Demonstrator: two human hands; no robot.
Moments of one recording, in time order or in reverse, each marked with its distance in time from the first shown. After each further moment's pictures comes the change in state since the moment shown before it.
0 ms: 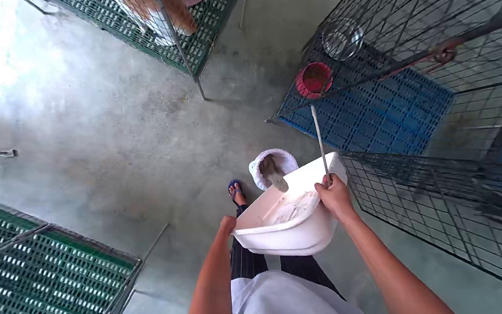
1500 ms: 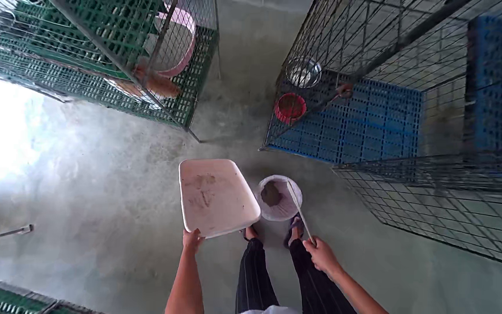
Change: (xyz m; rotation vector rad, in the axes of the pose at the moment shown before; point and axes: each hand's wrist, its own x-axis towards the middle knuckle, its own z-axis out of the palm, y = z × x) left_hand -0.004 0.022 -0.164 -0.812 0.497 0.181; right_hand -0.018 0.115 0.089 0.257 -0.323 0.215
